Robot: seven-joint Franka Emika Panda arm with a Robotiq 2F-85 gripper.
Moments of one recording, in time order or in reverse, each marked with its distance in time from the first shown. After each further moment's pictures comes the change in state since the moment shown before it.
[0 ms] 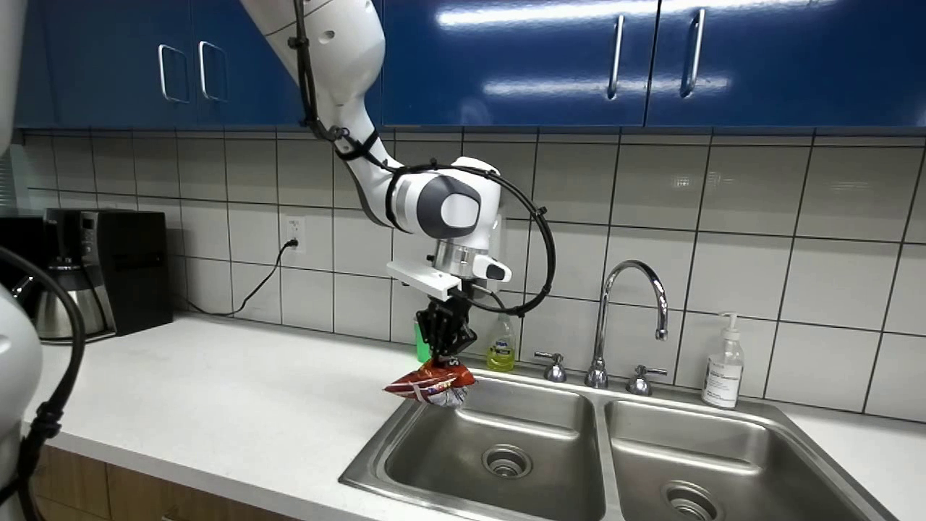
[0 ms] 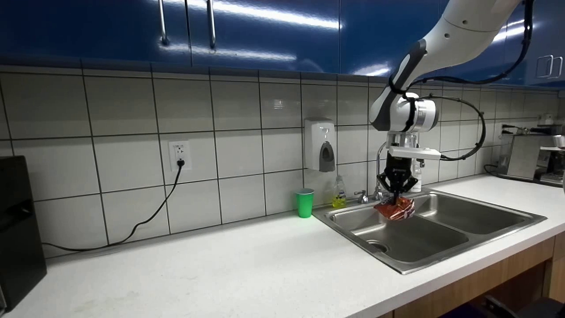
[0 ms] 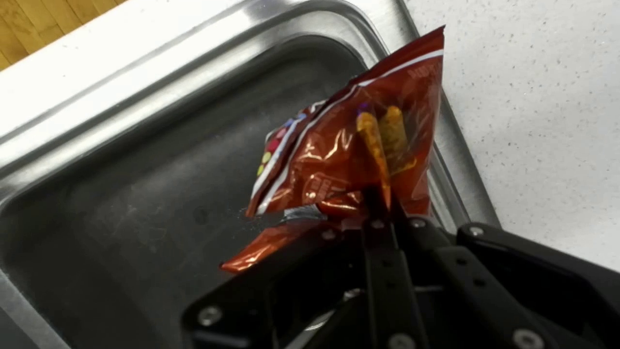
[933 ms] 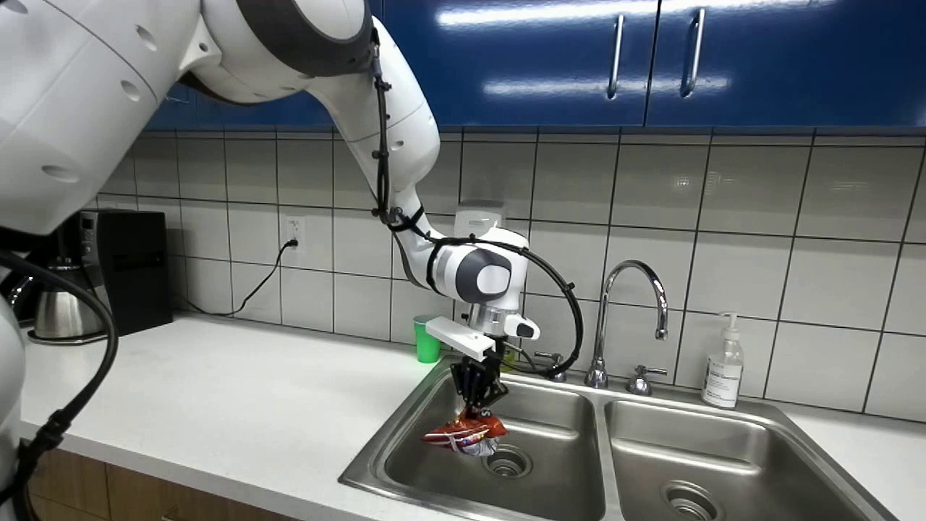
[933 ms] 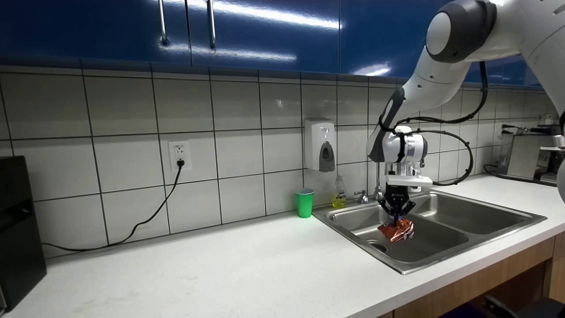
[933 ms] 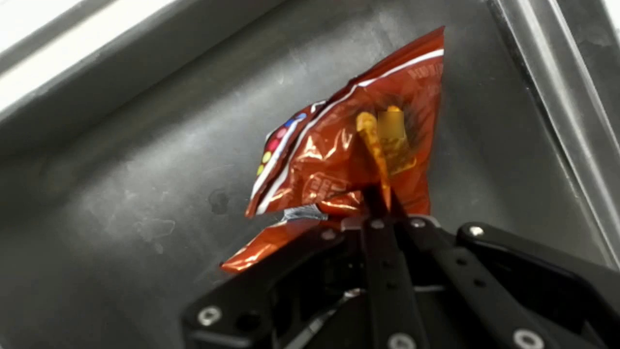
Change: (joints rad) arm -0.058 0.365 0.009 0.251 0.022 0.063 -0.010
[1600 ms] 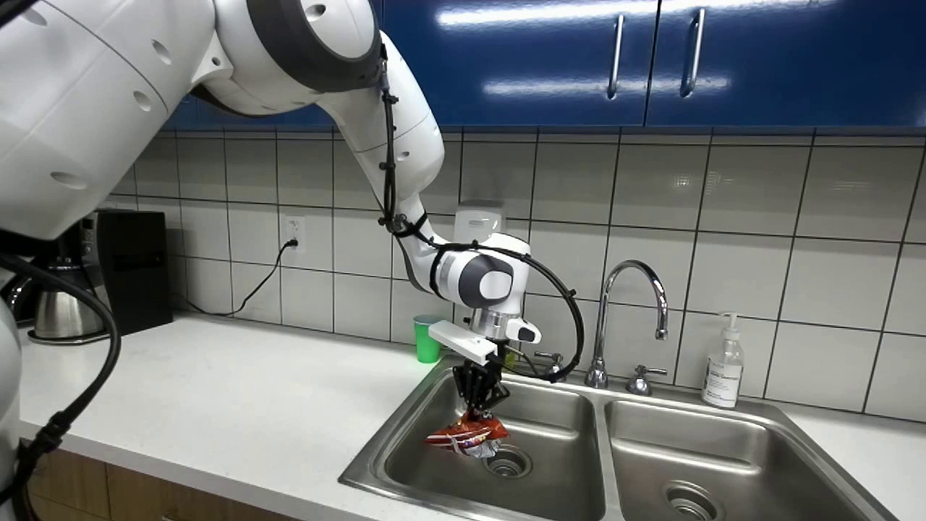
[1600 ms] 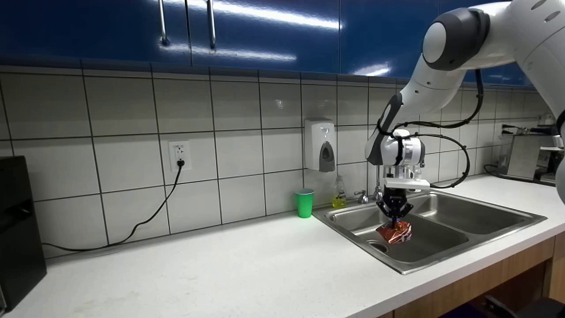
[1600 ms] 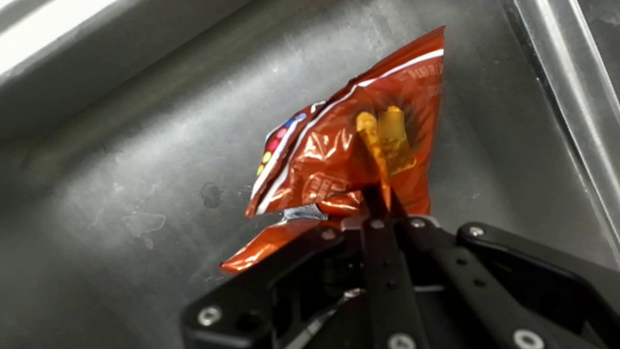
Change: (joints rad) arm -0.013 0.041 0.015 0.042 0.002 0.001 0.000
